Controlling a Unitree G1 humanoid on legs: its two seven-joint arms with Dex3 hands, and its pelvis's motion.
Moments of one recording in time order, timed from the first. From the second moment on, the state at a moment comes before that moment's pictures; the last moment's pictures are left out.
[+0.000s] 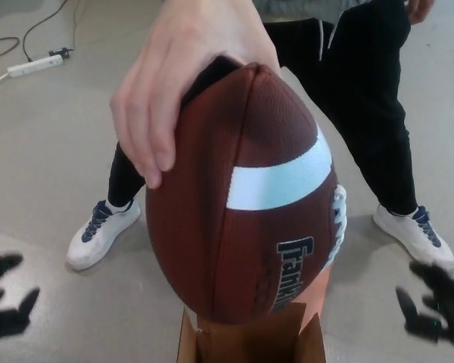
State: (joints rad) left_arm -0.47 0.55 -0.04 1.14 0.13 -0.16 -0.09; right_arm -0.47 -0.33 0.07 1.10 -0.21 -0.16 -0.06
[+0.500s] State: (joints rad) left_arm -0.43 0.54 0.04 1.02 0.09 -0.28 -0.15; right_arm -0.42 -0.30 0.01 0.90 -0.17 -0.35 -0.06
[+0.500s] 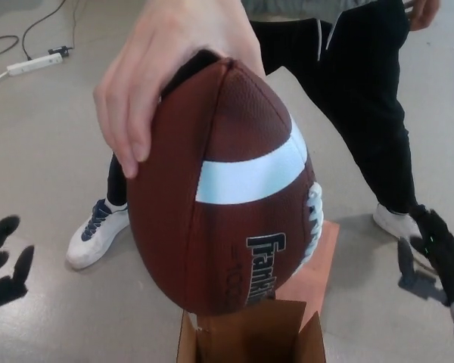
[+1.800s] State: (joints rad) left_arm 0.14 0.45 0.03 -0.28 -0.08 -0.29 -0.23; right_arm -0.01 -0.24 0.13 -0.18 -0.12 -0.37 0.00
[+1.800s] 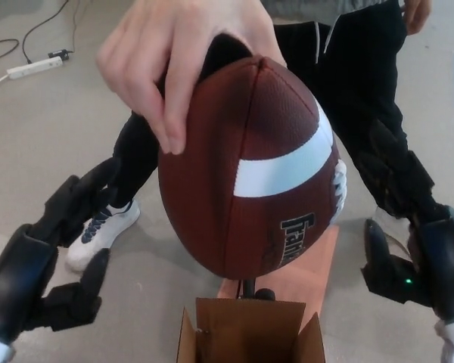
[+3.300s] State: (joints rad) left_arm -0.12 0.12 -0.30 -0.16 -0.01 -0.17 0.03; right_arm -0.15 -0.17 0.23 -0.16 -0.12 -0.31 -0.13
